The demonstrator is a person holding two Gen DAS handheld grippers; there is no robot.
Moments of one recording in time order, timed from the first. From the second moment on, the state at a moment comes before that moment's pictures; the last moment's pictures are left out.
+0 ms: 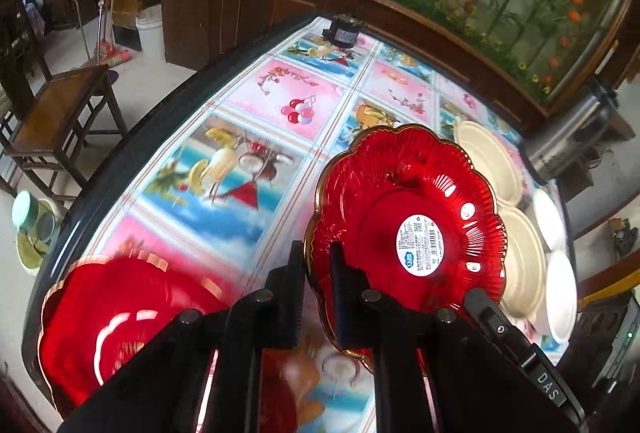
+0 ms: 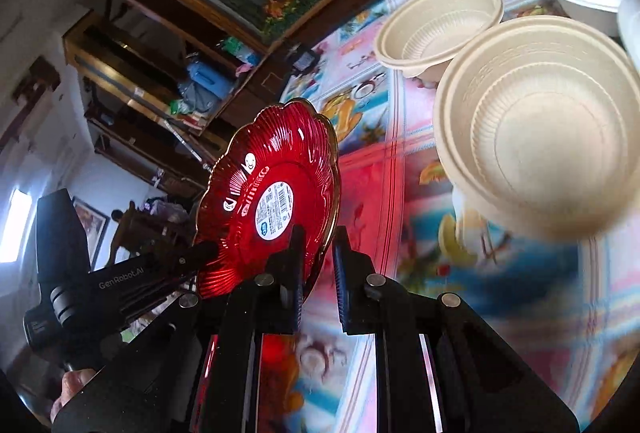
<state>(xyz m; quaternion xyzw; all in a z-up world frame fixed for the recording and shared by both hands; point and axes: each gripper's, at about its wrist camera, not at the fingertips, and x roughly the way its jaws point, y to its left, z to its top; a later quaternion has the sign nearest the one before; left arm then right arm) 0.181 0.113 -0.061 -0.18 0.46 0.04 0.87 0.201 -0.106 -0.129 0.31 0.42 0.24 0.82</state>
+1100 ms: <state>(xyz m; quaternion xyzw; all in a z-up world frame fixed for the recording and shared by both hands) 0.022 0.191 -0.025 -0.16 0.38 0.09 0.91 0.066 -0.012 -0.072 0.20 0.41 0.33 0.83</state>
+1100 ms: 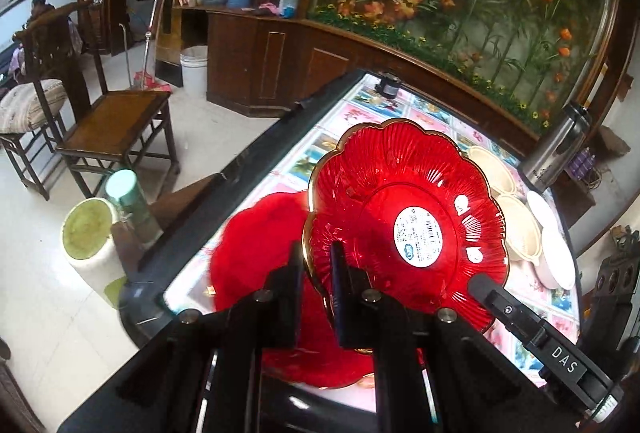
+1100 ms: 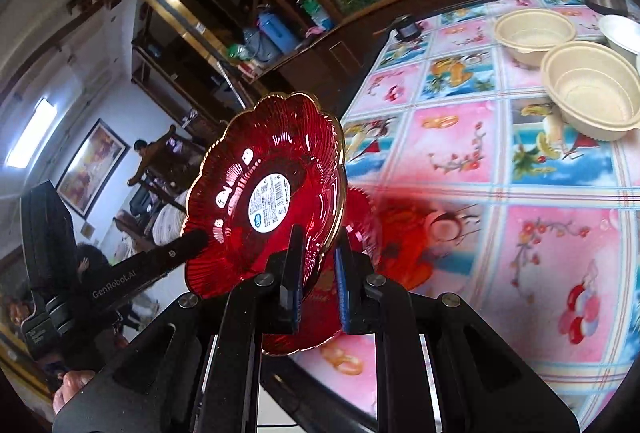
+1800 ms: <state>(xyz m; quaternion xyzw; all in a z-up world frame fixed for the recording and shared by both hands) 0.023 0.225 -0.084 -0.18 0.44 0.12 0.87 0.076 0.037 -0.127 0.15 0.48 0.33 0.80</state>
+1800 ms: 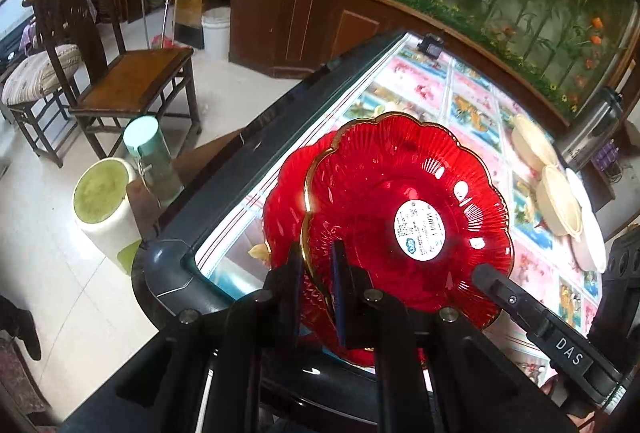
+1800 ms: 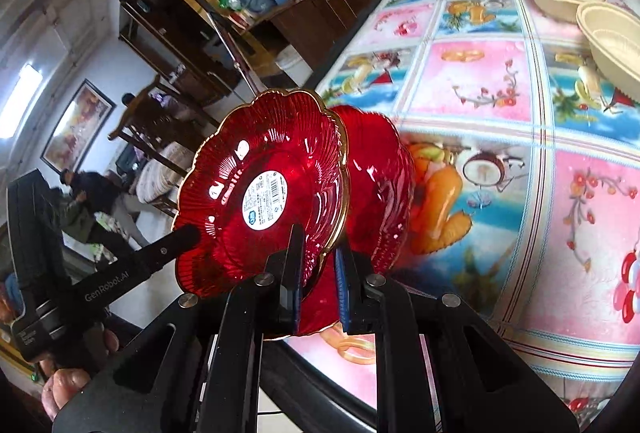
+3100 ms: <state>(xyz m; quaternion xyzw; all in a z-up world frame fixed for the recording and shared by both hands) 0.015 0.257 -0.080 -0.17 0.40 0.18 0.88 0.087 0.057 -0.124 0.05 0.49 0.28 0.83</state>
